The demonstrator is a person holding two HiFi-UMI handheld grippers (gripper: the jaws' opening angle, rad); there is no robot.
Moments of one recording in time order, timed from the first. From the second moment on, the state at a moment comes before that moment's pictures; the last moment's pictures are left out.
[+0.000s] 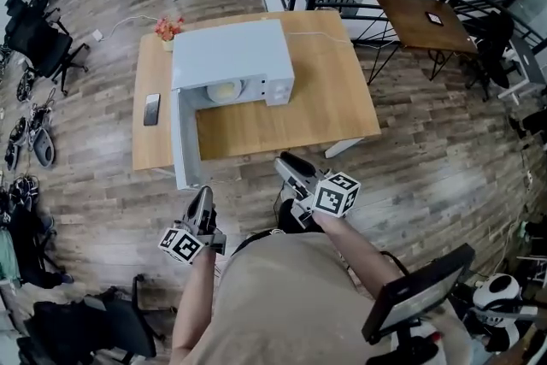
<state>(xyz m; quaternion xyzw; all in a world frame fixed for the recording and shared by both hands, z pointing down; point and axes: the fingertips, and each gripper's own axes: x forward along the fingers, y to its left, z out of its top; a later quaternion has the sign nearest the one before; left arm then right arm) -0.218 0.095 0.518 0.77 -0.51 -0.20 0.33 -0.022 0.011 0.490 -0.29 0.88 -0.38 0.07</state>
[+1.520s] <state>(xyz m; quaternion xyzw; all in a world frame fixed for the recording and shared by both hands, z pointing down) -0.222 -0.086 0.509 0.70 -0.59 -0.22 0.33 -0.045 -0.177 0.552 -0.22 0.86 -0.46 0.00</state>
